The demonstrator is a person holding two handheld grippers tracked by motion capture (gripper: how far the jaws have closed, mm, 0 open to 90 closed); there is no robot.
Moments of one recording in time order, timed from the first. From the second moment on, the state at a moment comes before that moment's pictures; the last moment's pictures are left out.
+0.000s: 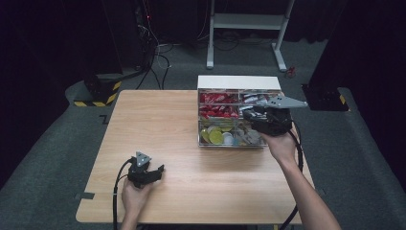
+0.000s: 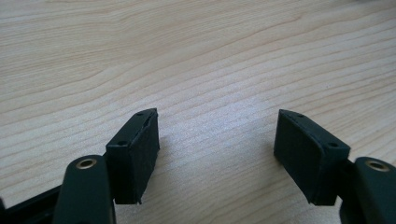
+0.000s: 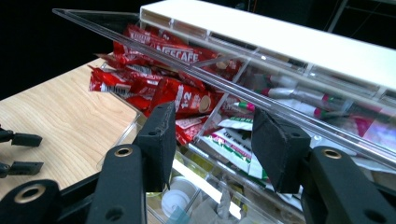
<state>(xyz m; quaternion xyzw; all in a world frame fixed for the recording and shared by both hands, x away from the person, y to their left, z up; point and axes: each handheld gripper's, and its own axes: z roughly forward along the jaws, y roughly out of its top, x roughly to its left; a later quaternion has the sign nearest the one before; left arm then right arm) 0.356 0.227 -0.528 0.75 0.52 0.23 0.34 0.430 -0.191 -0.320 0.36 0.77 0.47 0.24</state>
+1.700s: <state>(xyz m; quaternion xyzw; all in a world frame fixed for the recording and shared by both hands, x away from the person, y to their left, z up) 0.363 0.223 -0.517 0.75 0.52 0.22 0.35 0.445 -0.196 -0.294 0.37 0.76 0.47 0.25</state>
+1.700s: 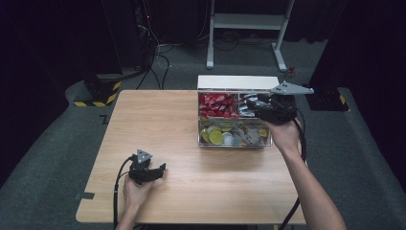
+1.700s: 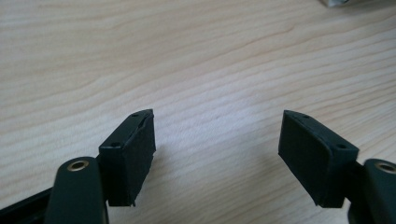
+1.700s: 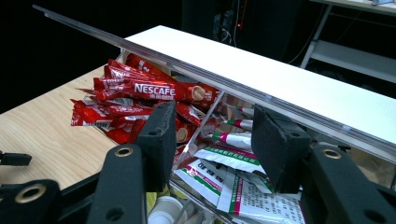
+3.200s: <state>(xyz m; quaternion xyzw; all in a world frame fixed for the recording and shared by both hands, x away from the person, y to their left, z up) 0.397 0.186 -0.433 0.77 0.41 0.22 0.43 0.449 -0.198 -0.290 0.38 0.75 0.48 0.25</state>
